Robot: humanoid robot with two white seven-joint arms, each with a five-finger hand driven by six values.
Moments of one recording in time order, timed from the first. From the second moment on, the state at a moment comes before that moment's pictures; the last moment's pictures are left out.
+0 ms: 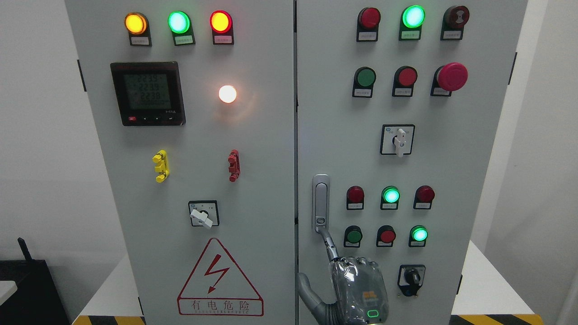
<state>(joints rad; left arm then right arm) -0.05 -0.04 0.00 0.00 0.12 -0.12 -0.14 -0.29 0.13 0.32 -1.71 1.32 0.14 -0.14</state>
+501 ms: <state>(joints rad) -0.05 -0.04 0.00 0.00 0.12 -0.12 -0.14 -0.29 0.13 0.31 -1.70 1.32 0.14 -0.12</state>
